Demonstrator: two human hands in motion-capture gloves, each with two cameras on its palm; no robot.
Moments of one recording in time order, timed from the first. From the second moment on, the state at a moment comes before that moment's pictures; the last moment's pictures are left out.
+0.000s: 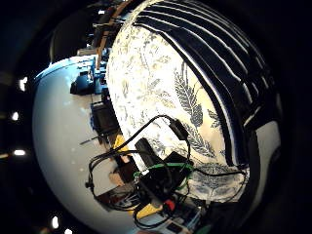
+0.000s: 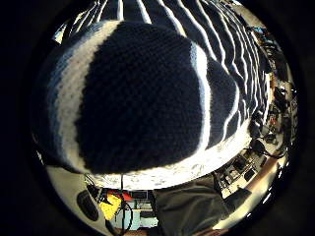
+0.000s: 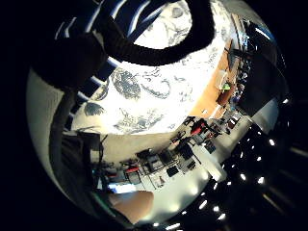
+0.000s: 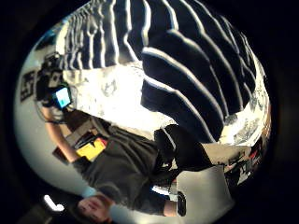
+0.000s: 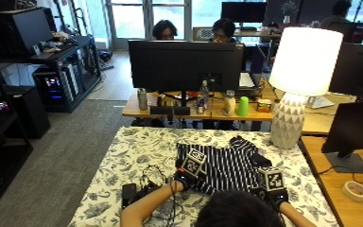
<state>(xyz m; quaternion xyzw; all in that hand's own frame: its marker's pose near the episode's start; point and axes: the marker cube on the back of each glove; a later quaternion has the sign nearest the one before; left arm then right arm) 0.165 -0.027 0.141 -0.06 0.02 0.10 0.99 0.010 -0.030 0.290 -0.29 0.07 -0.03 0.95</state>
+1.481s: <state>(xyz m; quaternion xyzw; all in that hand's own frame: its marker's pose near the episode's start) 0.118 0.019 0.117 -0.07 0.01 0.14 0.99 -0.005 -0.024 0.156 -0.24 0.12 -0.08 0.96</state>
